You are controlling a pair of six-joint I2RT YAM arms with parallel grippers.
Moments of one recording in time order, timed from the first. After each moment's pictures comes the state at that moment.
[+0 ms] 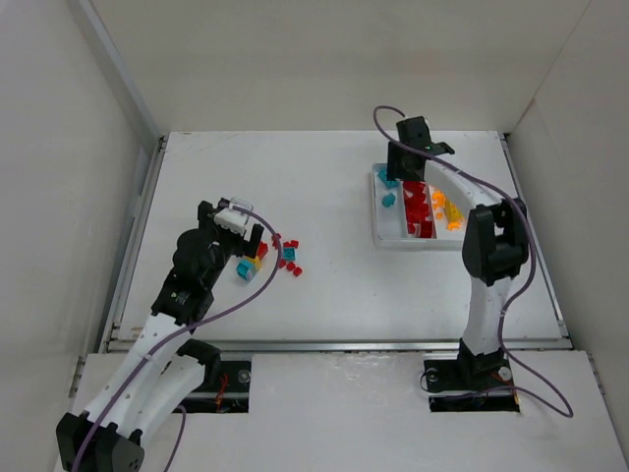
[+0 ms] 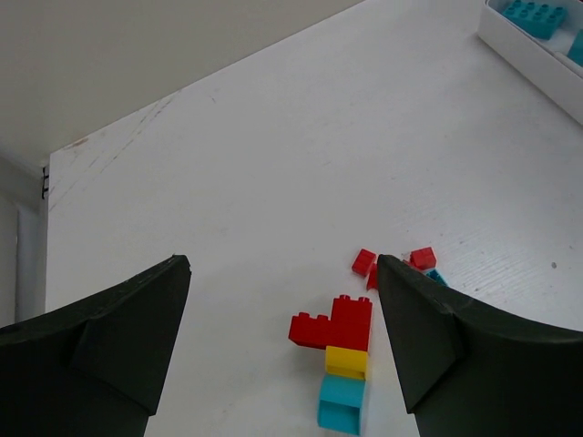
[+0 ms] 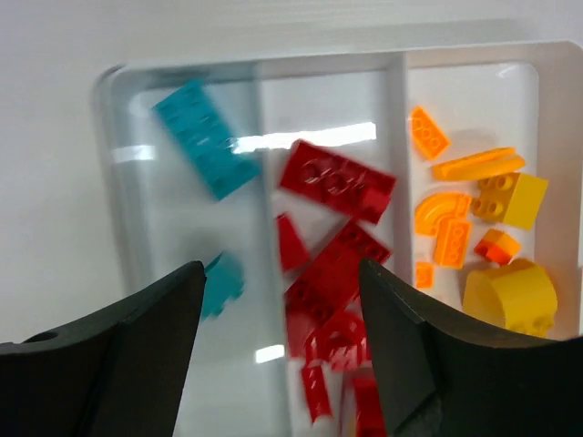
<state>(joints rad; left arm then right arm) -0.36 0.68 0.54 0.00 -0.03 0.24 0.23 2.09 1.78 -0.58 0.30 0.27</state>
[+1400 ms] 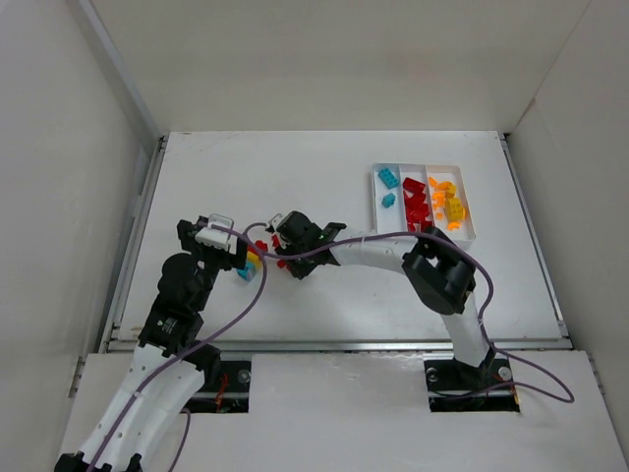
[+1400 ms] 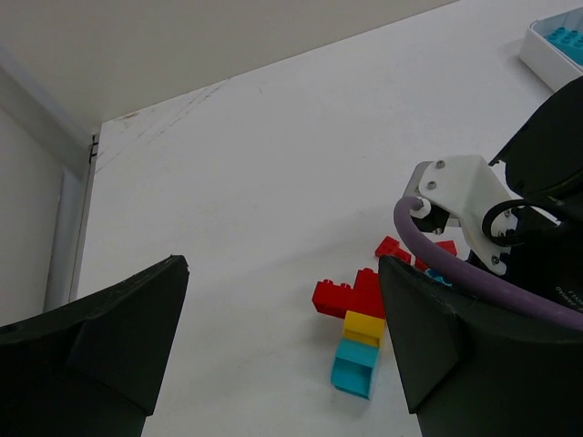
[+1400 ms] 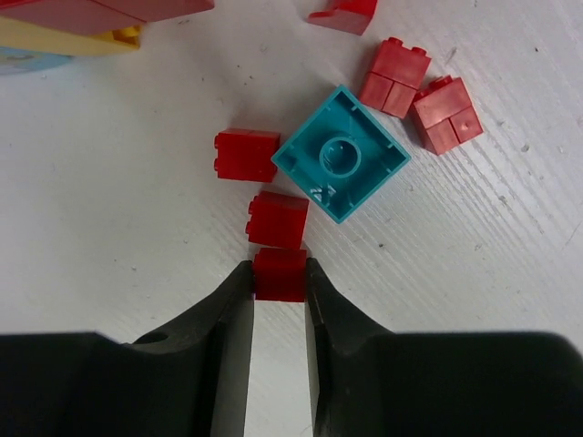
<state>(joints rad) -0.36 0.45 0.48 -0.13 -0.15 0.19 0.97 2.09 1.51 -0.42 0.01 0.13</state>
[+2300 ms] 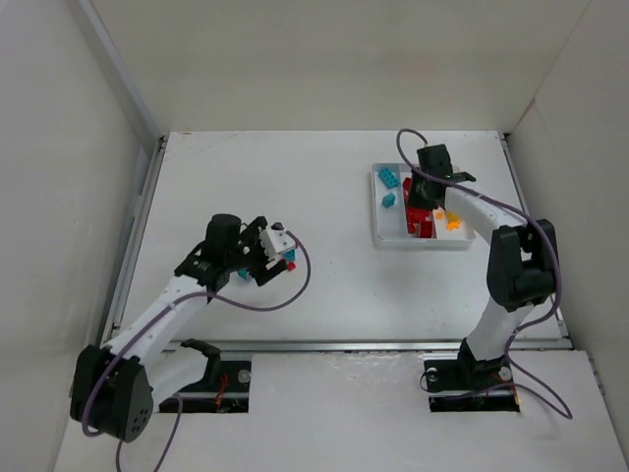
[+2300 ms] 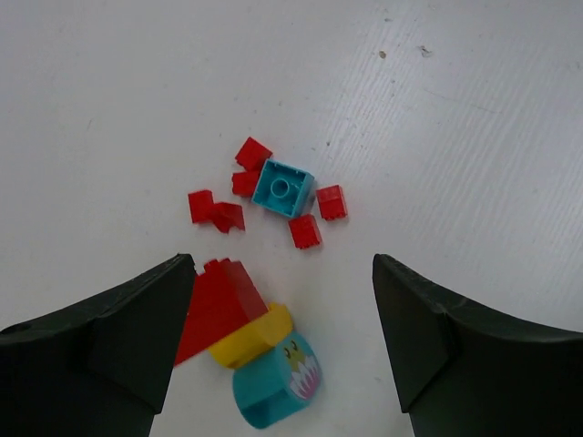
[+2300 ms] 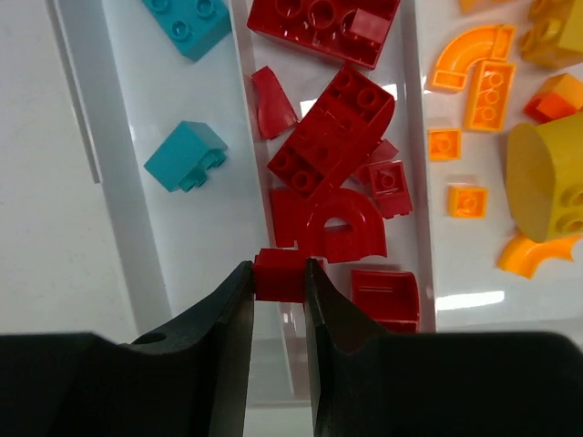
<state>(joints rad) -0.36 0.95 0.56 -0.24 0.42 0.62 0.22 1.75 1.31 -0.44 0.13 0.38</state>
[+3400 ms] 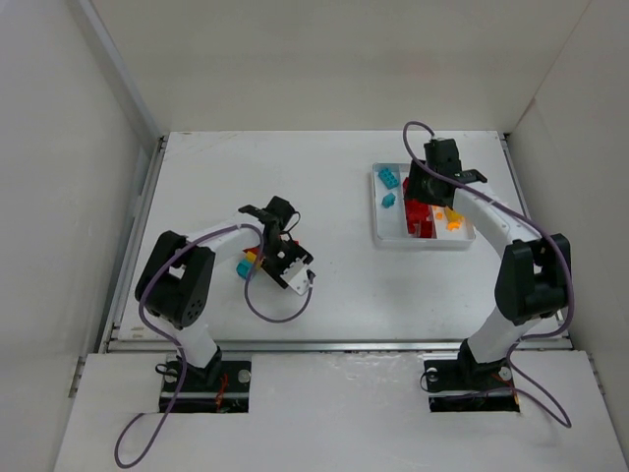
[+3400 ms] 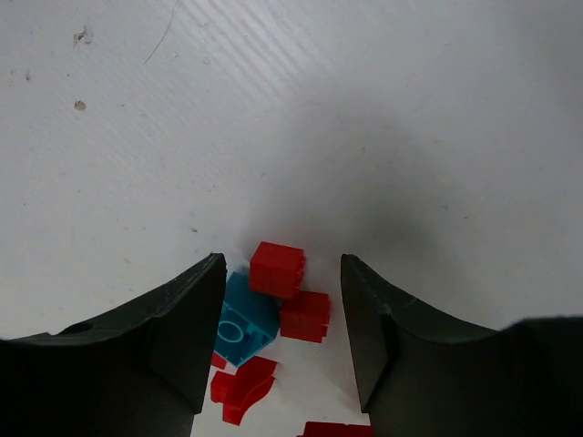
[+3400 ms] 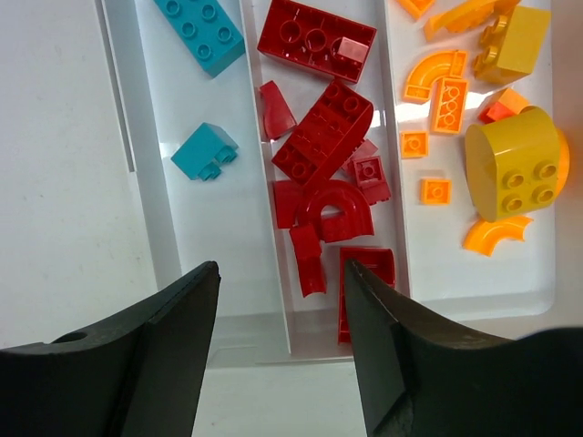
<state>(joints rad) -0.51 1.69 1.03 -0.80 0.44 1.90 0.22 1.67 1.32 -0.48 0.16 0.37</state>
